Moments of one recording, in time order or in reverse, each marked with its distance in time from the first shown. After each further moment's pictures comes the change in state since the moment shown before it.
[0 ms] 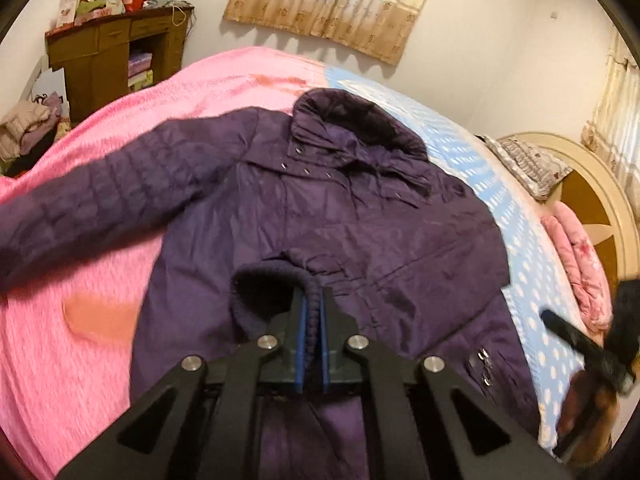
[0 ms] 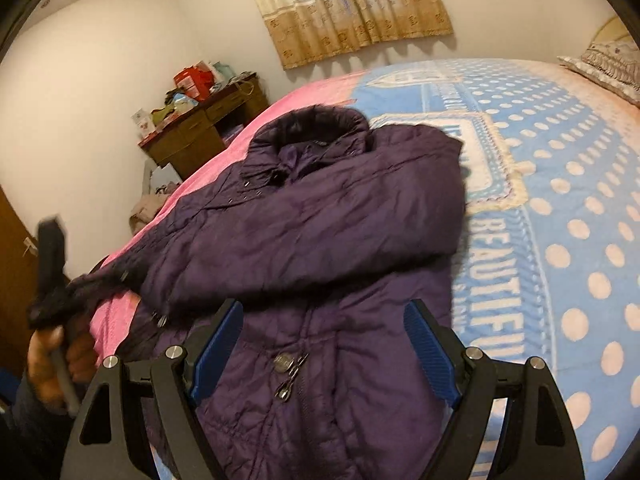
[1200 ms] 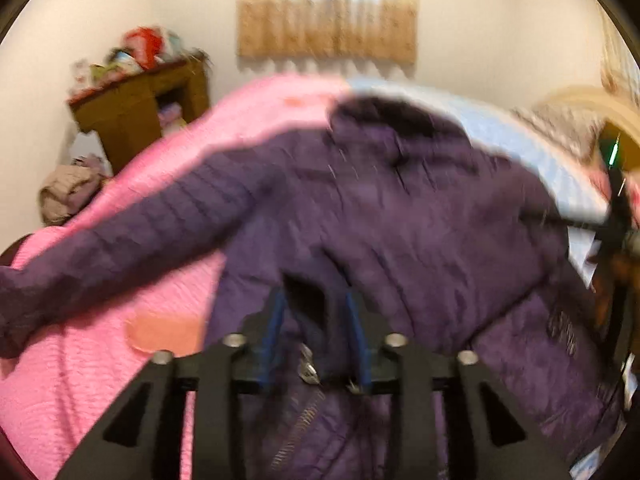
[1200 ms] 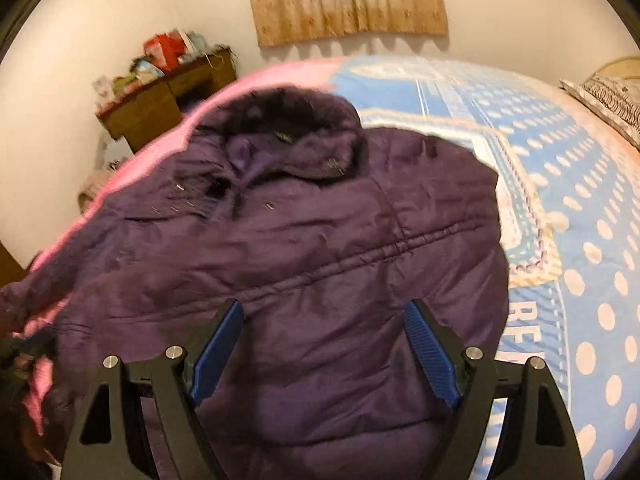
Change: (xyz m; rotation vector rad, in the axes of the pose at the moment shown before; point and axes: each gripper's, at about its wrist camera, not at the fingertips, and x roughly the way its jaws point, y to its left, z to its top) left arm -0.004 0.002 -0.011 0.154 -0.156 0.252; right arm 0.127 0.005 0.055 -0.108 0.113 -0.180
